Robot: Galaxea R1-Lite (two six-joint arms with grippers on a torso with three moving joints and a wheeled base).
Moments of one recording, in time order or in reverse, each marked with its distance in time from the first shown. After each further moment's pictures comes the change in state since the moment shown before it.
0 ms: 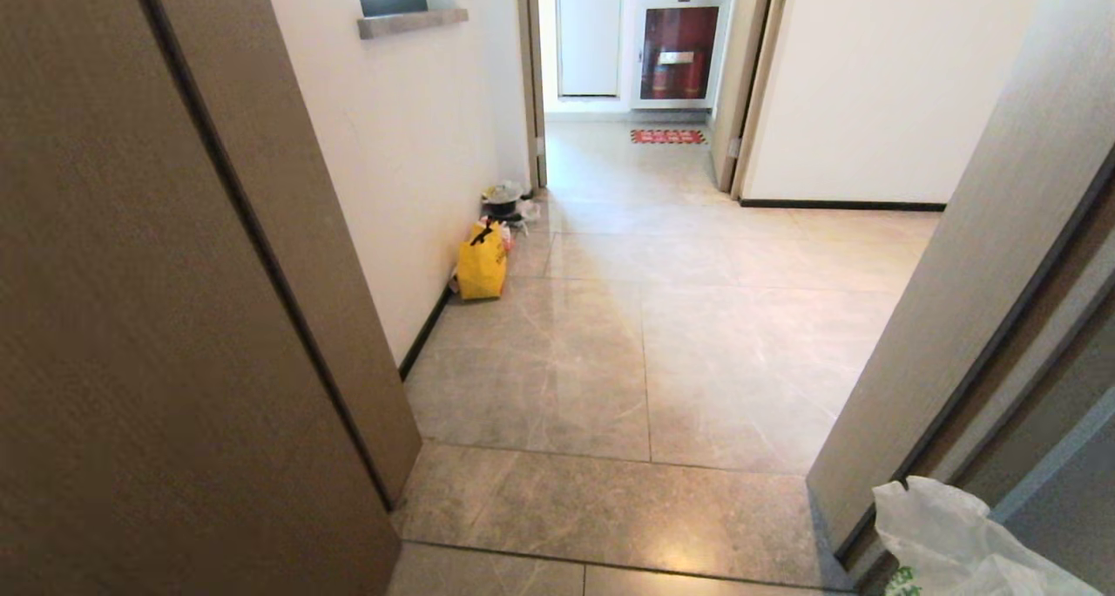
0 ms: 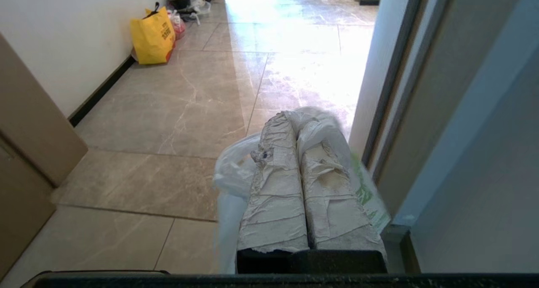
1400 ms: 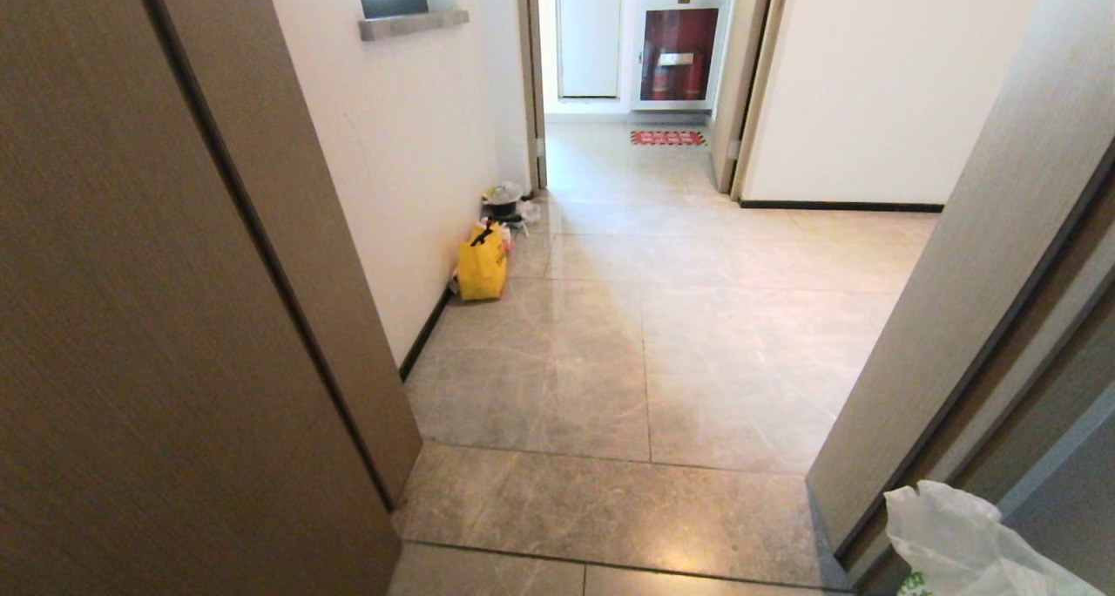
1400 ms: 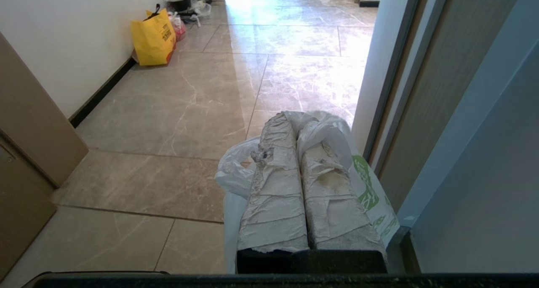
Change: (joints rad) left arm 0.000 0.000 0.000 0.000 -0.031 0.081; right arm 0.000 0.000 0.000 0.000 0.000 0.000
